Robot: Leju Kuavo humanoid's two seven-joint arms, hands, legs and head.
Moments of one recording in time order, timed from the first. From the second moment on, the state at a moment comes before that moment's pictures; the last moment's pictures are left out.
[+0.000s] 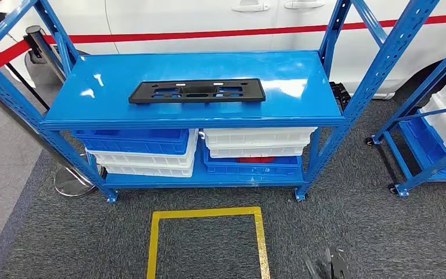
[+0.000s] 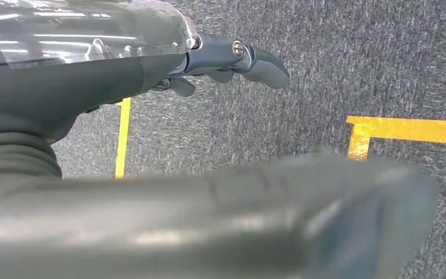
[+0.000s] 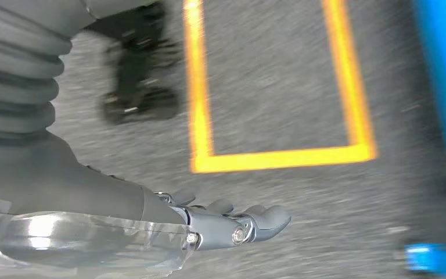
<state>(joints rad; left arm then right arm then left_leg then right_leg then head) -0.01 -0.07 0.69 -0.32 -0.56 0.10 -0.03 -0.11 0.05 -0.46 -0.46 0.25 0.13 -0.29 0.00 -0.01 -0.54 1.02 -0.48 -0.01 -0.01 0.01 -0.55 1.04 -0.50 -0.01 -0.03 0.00</state>
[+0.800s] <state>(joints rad) -0.07 -0.10 0.94 -0.27 -0.78 0.13 -0.04 -0.15 0.09 -0.14 -1.18 0.12 0.28 -0.50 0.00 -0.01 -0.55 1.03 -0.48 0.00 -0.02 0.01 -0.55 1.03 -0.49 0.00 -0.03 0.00</state>
